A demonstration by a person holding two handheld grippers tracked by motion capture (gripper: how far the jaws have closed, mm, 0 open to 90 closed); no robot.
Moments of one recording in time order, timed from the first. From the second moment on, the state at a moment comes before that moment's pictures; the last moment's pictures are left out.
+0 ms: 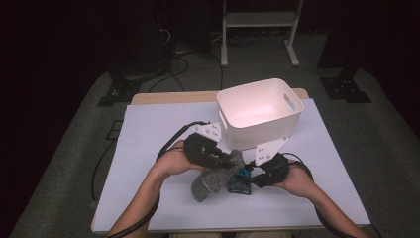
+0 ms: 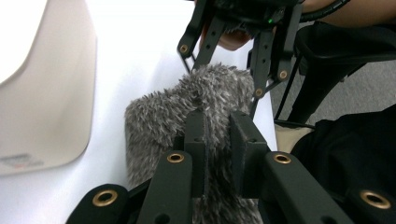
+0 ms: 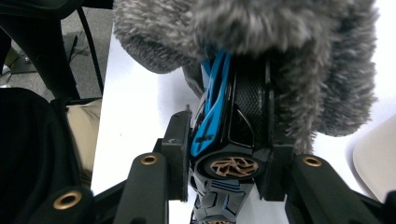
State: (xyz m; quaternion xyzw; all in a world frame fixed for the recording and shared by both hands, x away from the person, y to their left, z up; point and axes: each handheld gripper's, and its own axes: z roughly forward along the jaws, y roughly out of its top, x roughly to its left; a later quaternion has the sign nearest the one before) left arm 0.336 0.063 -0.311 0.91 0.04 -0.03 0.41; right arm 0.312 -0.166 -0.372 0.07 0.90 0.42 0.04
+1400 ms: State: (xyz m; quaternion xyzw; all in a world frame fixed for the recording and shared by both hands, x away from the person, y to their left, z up) left arm 0.338 0.115 -0.329 0.89 0.09 -0.04 0.45; right arm 0.320 -0.121 -0.354 0.05 0.93 0.37 0.04
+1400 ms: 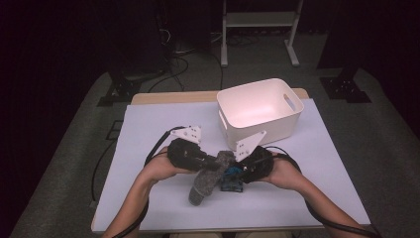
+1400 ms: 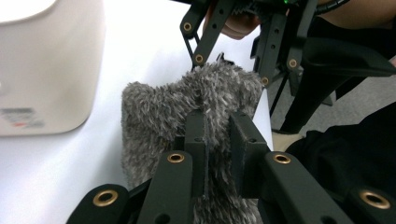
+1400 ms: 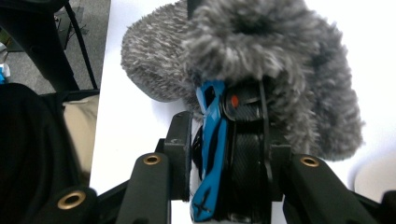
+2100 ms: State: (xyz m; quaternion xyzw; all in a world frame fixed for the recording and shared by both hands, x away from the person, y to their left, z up) left arm 0.341 0.098 -0.336 0.89 0.09 -0.05 0.45; right arm 0.316 -0.132 -0.348 0.04 0.92 0.39 0.05
